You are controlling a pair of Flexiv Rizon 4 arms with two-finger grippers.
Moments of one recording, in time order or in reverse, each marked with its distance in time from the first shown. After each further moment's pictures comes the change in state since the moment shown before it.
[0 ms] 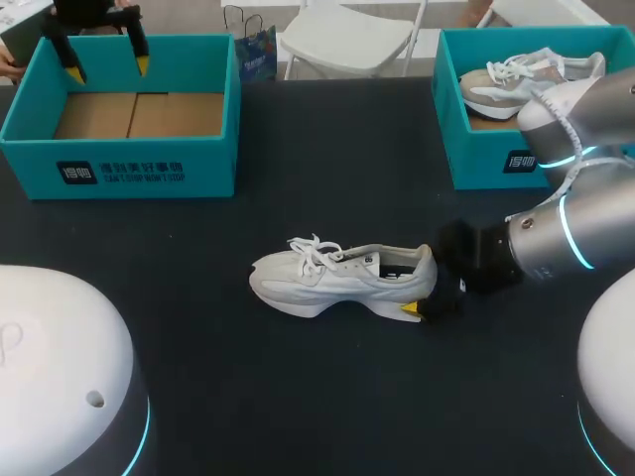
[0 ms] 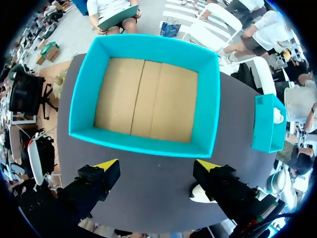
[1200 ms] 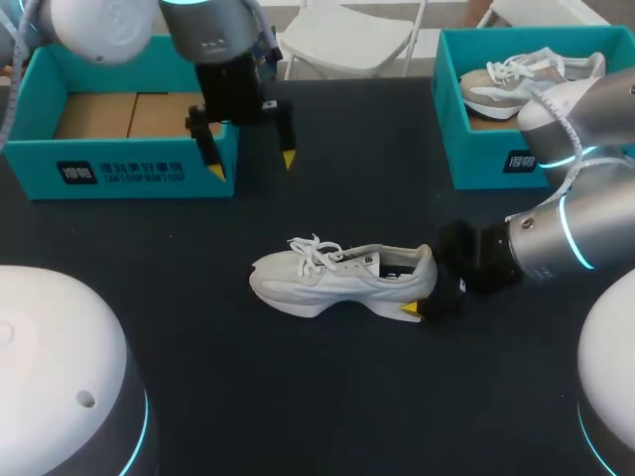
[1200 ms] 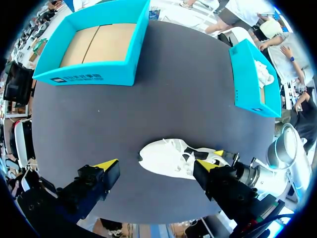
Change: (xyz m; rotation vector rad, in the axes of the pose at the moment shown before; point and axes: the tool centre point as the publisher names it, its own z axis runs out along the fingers) left arm 0.177 0.191 0.054 -0.040 0.044 0.038; right arm 0.000 0.000 0.000 0.000 0.000 0.000
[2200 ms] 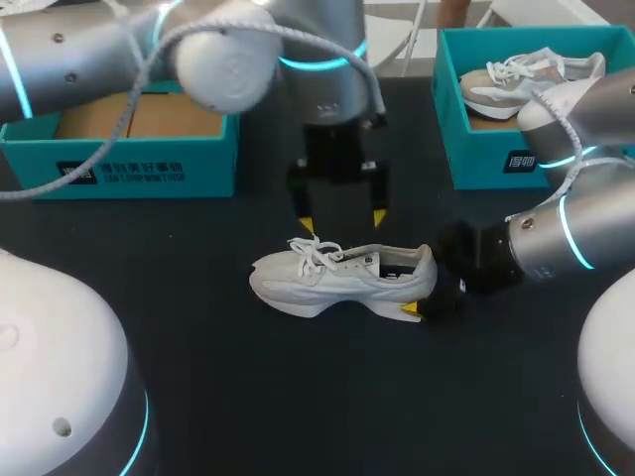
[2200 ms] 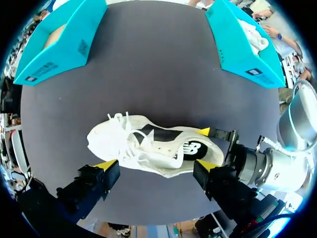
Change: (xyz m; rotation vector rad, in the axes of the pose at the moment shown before) left arm 0.109 0.069 0.082 -0.053 -0.035 0.124; right arm 0.000 0.000 0.000 0.000 0.000 0.000
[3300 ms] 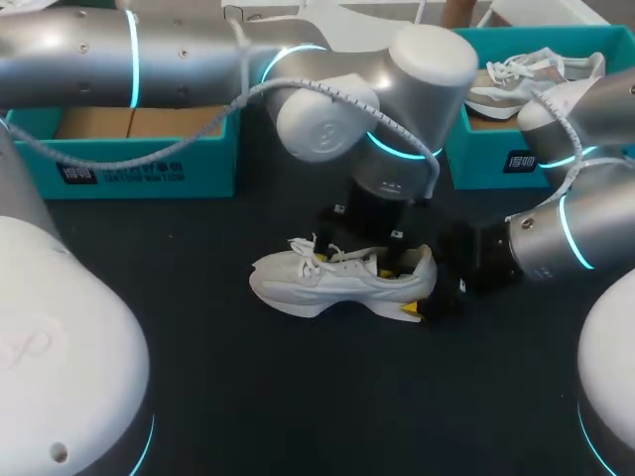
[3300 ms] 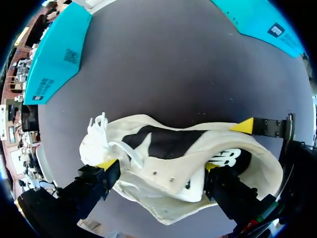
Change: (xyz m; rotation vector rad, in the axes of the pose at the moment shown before) left arm -0.010 0.002 0.087 0.026 -0.329 0.107; right arm 0.000 0.000 0.000 0.000 0.000 0.000
